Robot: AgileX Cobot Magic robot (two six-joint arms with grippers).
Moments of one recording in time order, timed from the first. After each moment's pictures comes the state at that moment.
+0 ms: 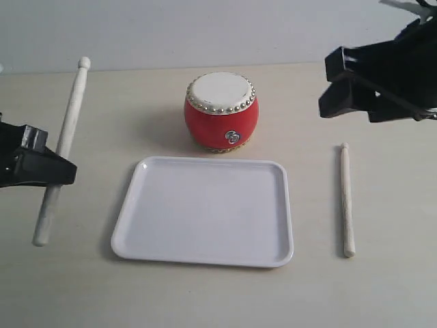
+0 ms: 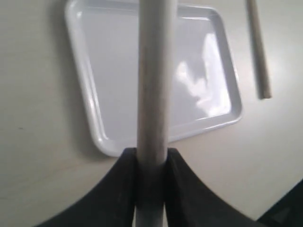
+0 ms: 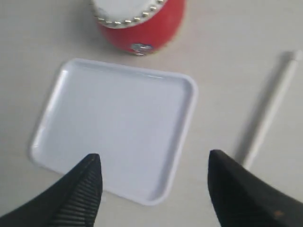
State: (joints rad) left arm -0.13 1.26 -0.71 -0.82 0.84 0.61; right arm 0.39 1.21 -0.93 0.23 0.79 0.17
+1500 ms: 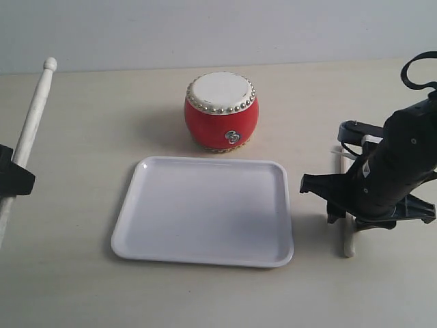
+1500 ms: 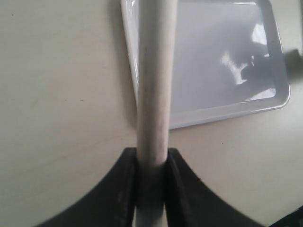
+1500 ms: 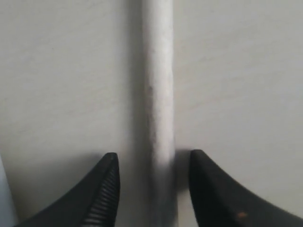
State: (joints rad) left arm -0.13 1.11 -0.72 -0.53 0.89 0.39; right arm 0.39 1.76 -0.72 -0.09 0.41 0.73
